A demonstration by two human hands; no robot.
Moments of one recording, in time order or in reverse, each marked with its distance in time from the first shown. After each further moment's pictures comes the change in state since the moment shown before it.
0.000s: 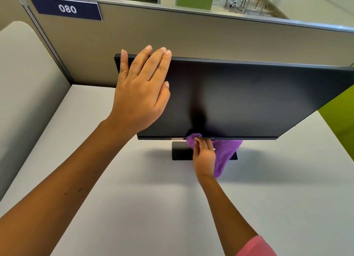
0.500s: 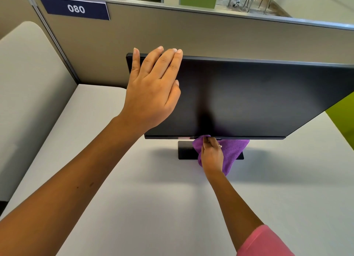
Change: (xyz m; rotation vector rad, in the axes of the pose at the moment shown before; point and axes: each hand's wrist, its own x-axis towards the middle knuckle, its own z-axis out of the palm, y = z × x) left_hand 0.000 -0.004 0.000 -0.014 -0.013 0.002; right_hand 0.009 0.011 0.007 -0.292 -0.426 0.163
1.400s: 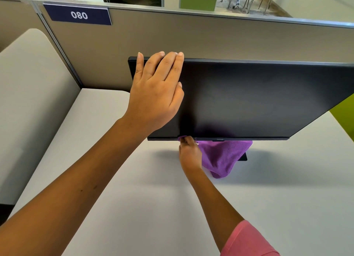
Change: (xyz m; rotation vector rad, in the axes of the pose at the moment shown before) left_hand 0.000 0.004 -0.007 -0.003 -0.043 -0.017; right_hand -0.005 -0.075 0.024 0.242 -0.011 -0.107
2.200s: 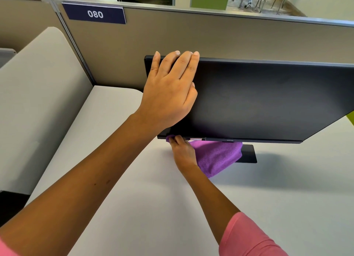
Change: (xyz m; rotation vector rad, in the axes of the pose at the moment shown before) left_hand 0.001 -0.004 -0.004 0.041 -0.078 0.025; right_hand -0.007 -0.043 0.009 -0.293 -0.043 -0.373
